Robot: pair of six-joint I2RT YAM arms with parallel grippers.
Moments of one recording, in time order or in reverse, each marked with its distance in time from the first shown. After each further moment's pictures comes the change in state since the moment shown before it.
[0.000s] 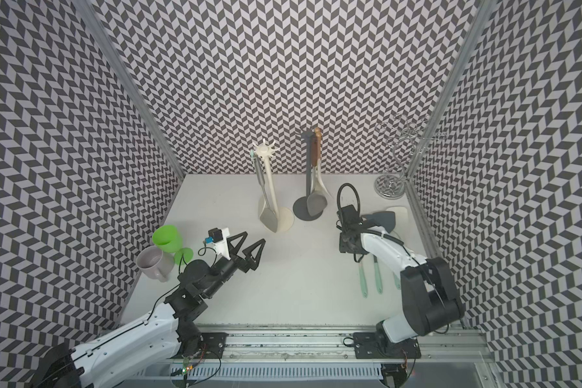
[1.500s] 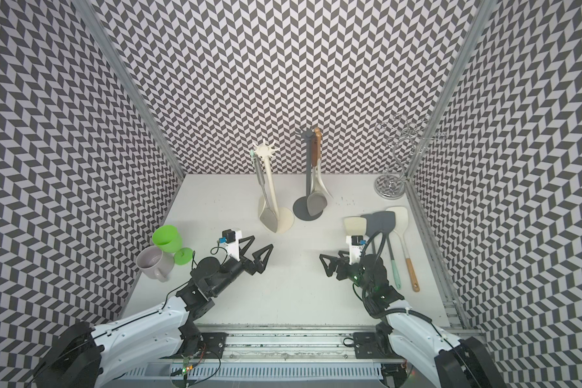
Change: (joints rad) left arm -0.001 0.179 -0.021 0.091 0.056 0.048; right arm 0.039 -0.573 -0.853 1.191 -0.531 0.061
